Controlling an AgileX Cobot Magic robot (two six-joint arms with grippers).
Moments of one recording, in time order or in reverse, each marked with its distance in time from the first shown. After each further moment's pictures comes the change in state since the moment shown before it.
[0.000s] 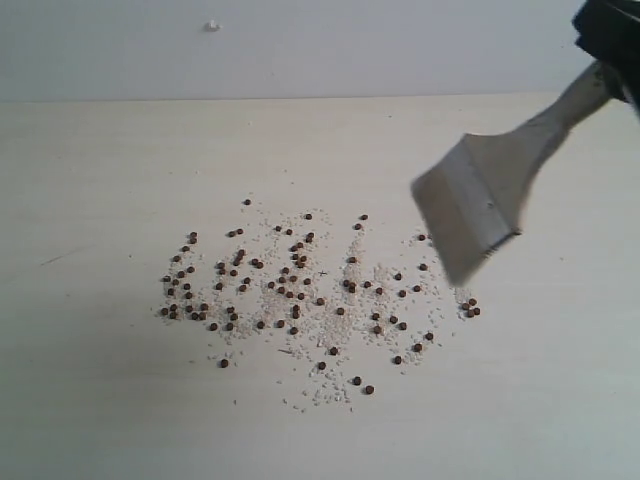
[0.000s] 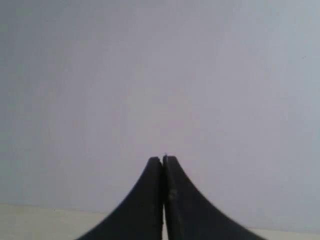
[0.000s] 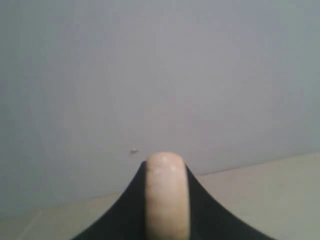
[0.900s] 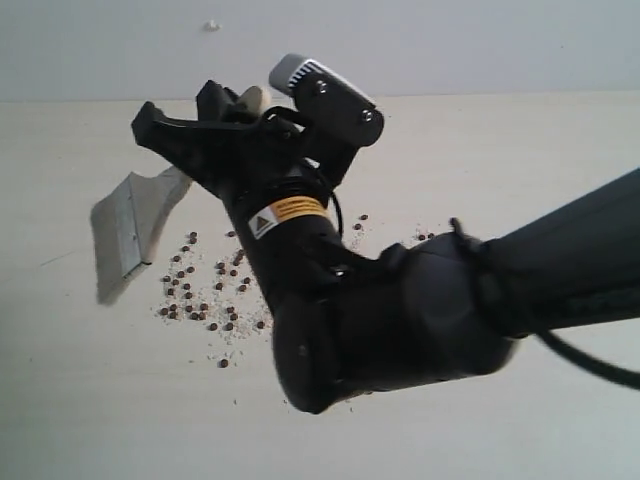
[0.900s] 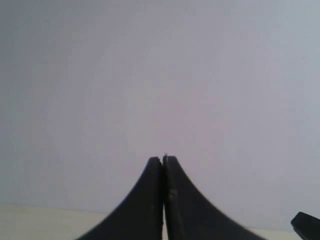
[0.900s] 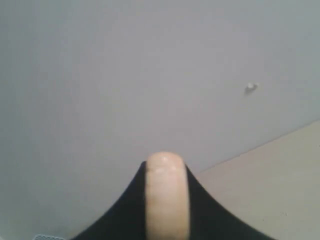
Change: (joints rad) left arm 0.000 0.000 0.000 0.000 0.000 0.000; right arm 0.585 0.996 -0.546 0.375 -0.653 0.202
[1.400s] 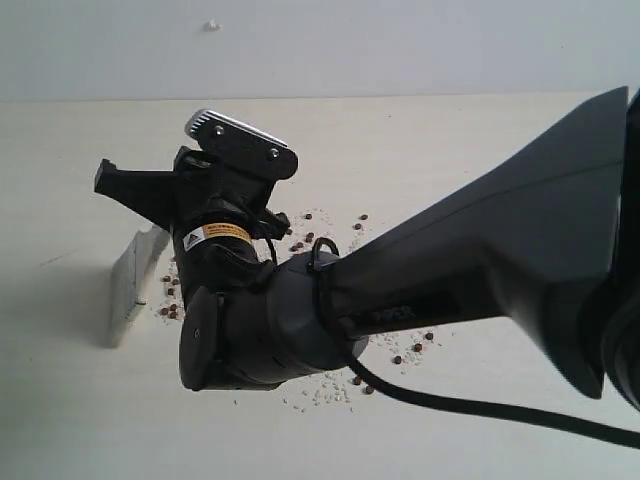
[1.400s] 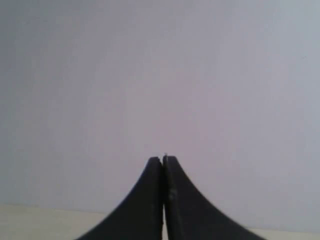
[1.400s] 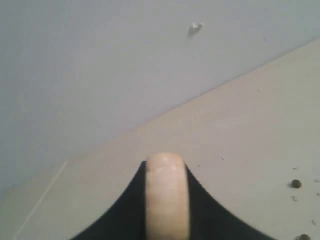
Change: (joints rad) left arm 0.000 0.000 0.000 0.000 0.000 0.000; right arm 0.020 0.225 -0.280 0.261 0.192 -0.296
